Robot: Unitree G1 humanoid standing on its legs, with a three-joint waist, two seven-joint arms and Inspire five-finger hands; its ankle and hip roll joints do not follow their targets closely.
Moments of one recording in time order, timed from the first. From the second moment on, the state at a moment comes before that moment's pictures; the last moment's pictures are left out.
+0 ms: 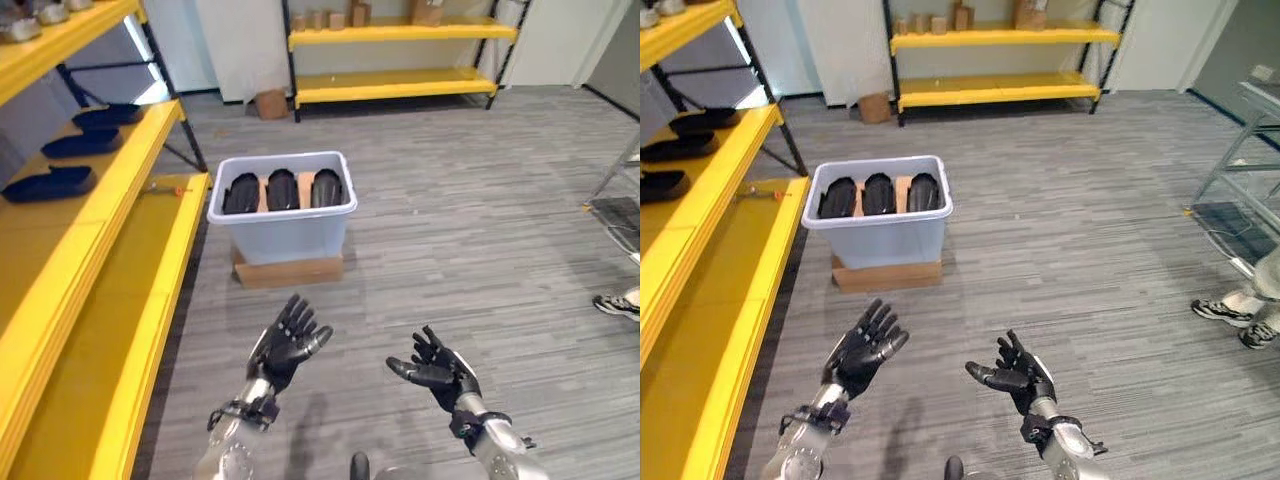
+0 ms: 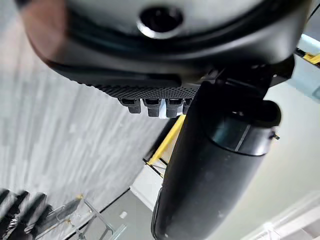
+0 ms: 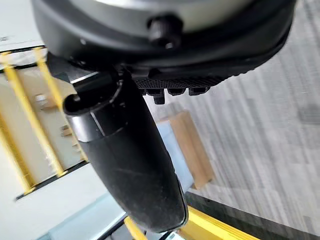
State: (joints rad) left arm 0.05 0.22 -0.16 0.42 -0.86 -0.20 -0.38; right arm 0.10 -0.28 0.15 0.41 0.67 -0.03 0.17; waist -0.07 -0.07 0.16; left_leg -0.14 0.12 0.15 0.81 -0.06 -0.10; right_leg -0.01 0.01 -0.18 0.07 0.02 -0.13
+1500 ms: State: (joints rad) left arm 0.01 0.31 -0.18 0.52 -0.73 -0.20 -0.42; right arm 0.12 -0.36 0.14 0.13 0.69 -0.06 0.16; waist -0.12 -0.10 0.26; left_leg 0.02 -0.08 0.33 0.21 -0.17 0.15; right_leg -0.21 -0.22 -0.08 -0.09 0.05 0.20
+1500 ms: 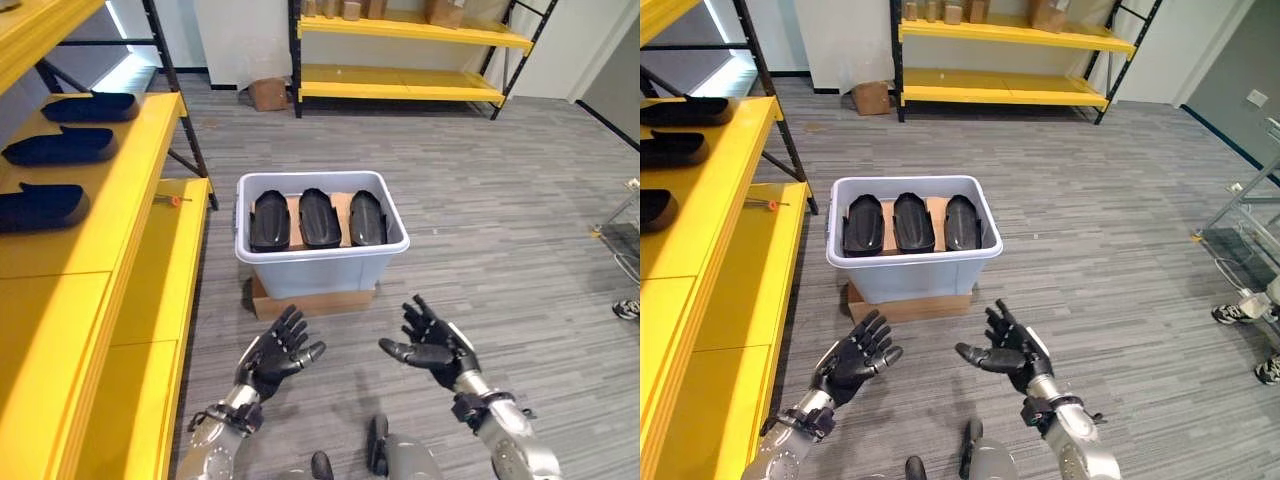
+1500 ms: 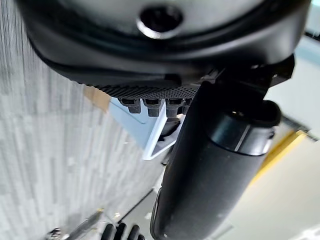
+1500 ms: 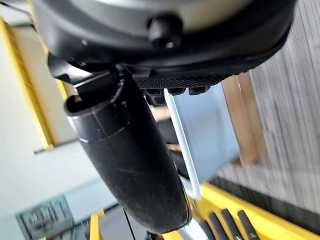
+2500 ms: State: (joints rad) left arm 0.05 0.30 -0.26 0.38 -0.68 -0.18 -0.40; right arm 0.09 -0.40 0.11 0.17 0.63 -0.04 0.24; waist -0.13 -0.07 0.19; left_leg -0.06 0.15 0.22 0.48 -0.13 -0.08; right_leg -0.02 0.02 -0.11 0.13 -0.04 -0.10
